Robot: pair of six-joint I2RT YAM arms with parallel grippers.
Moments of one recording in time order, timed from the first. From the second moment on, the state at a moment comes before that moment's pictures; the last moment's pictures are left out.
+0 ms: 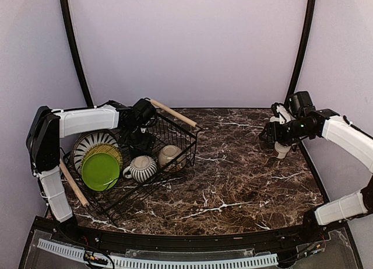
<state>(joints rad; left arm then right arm) -0.61 1.85 1.43 -0.80 -0.34 -0.32 0.26 1.24 1.02 -0.67 -0.20 0.21</state>
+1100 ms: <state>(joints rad) -0.61 1.45 1.37 -0.78 -0.09 -0.36 0.60 1.30 1.13 -0.41 -0.37 0.41</state>
